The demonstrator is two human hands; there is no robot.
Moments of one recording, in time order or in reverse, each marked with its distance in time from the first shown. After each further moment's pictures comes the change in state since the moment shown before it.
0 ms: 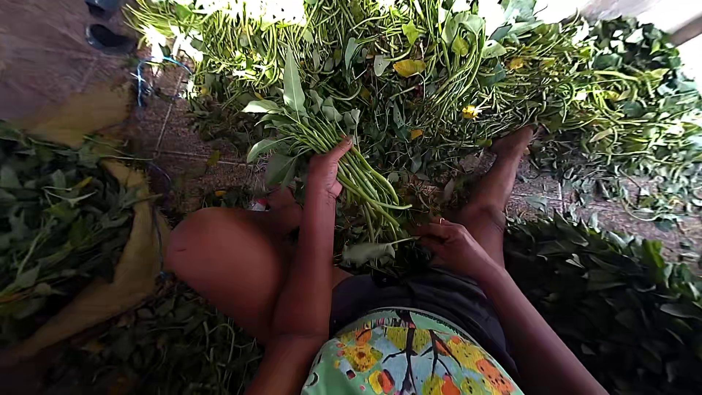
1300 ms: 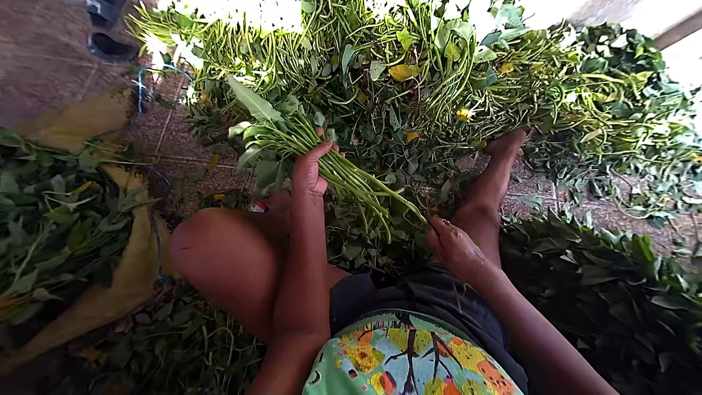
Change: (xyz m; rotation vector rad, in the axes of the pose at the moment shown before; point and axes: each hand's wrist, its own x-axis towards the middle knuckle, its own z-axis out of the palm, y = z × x) left_hand 0.013 0.005 -0.024 -0.244 -0.080 0.066; right_hand 0.007 -0.055 -0.014 -0.232 -0.164 0.440
